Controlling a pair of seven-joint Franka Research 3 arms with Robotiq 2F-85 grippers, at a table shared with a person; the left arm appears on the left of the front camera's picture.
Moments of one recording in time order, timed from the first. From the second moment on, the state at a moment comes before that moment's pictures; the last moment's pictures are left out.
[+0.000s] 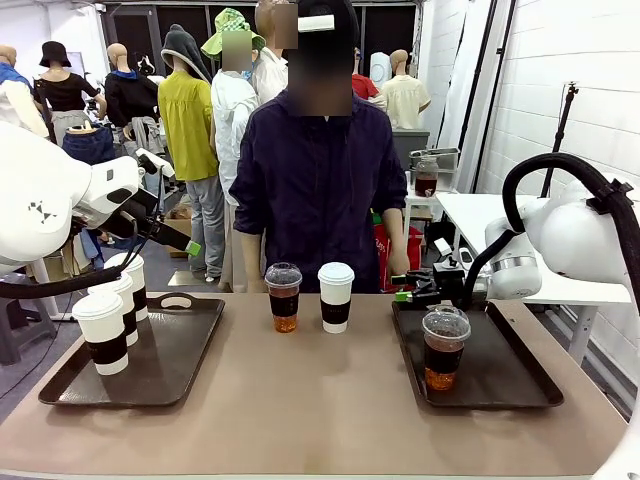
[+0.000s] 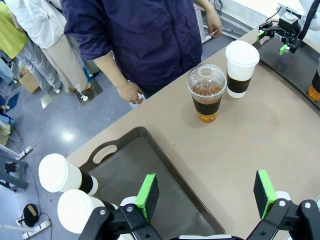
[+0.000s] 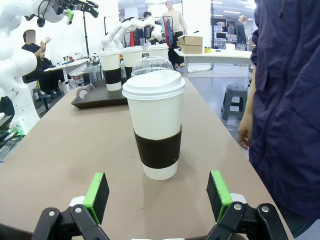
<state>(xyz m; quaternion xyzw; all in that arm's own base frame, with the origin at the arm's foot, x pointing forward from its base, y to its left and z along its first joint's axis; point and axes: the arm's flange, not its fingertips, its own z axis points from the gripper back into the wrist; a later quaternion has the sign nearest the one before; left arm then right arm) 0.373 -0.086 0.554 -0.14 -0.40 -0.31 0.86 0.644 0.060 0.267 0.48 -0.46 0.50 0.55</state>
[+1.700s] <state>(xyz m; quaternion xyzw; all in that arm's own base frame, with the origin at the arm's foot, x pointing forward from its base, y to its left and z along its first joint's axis) 0.373 -0.086 0.554 -0.14 -0.40 -0.31 0.86 0.644 0.060 0.267 0.48 -0.46 0.50 0.55</state>
